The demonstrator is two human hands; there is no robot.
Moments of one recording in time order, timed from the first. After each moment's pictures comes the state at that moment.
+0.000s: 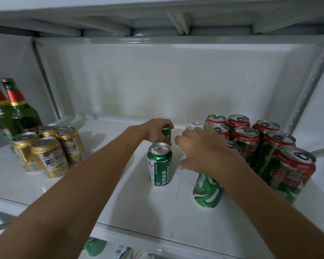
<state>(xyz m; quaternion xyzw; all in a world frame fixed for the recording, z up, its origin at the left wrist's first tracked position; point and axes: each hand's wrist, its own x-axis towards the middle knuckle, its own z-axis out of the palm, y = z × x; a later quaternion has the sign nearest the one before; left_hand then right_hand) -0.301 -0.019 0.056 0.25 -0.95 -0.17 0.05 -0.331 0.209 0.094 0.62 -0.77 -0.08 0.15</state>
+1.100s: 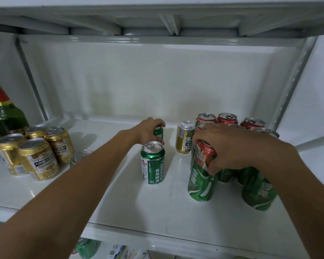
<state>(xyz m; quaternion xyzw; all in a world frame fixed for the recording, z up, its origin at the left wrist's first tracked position) -0.295 -0.022 0.040 0.22 -0.96 -0.17 0.10 -0.361 0.267 0.130 0.61 -0.79 -0.05 -0.01</state>
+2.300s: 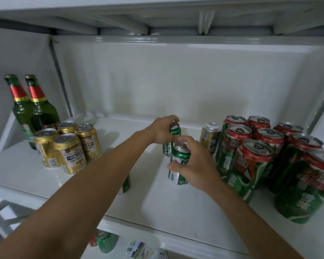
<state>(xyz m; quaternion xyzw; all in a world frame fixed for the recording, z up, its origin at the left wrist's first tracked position) -0.261 -0.026 0.048 0.26 -0.93 -0.23 0.15 -0.311 0.163 0.004 0.51 -0.73 0.44 -0.08</state>
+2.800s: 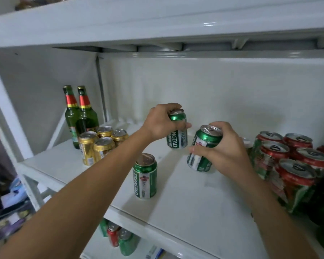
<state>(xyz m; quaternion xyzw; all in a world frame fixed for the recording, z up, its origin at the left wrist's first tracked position) -0.170 -0.014 0.108 0.32 -0.84 -0.26 0.36 -0.307 0.149 0.068 0.50 -0.68 0.53 -0.04</state>
